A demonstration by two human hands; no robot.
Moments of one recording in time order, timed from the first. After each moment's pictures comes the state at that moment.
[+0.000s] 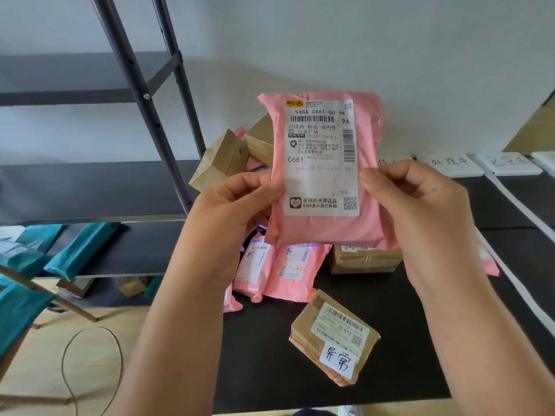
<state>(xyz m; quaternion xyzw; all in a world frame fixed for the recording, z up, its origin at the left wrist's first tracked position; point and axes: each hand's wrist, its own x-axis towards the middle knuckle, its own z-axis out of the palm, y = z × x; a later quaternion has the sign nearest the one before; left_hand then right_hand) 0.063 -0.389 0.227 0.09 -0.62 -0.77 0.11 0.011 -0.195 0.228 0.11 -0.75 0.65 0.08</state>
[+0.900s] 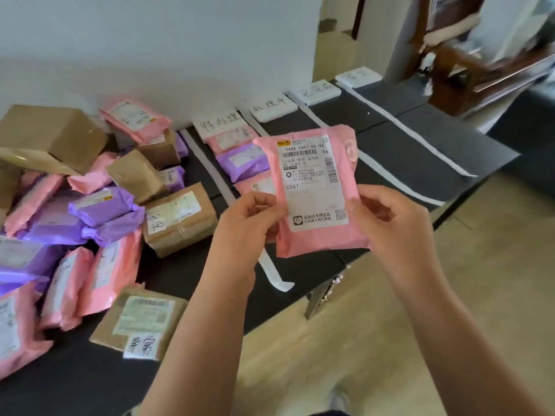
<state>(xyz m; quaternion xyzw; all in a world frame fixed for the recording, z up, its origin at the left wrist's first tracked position) 0.019 -0.020 0.150 0.08 -0.69 -0.71 -0.12 0.064 0.163 0.149 -0.14 -0.82 0.54 0.14</state>
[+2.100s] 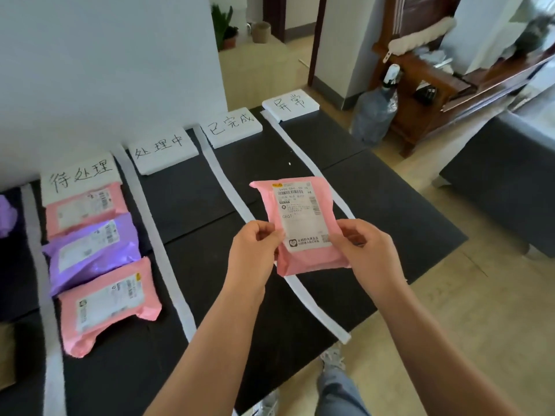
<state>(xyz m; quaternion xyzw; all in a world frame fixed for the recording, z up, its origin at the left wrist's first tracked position) -0.268 0.379 0.082 0.15 -0.76 -0.61 -0.16 -0.226 0.554 0.074 -0.20 -0.85 0.48 0.02</state>
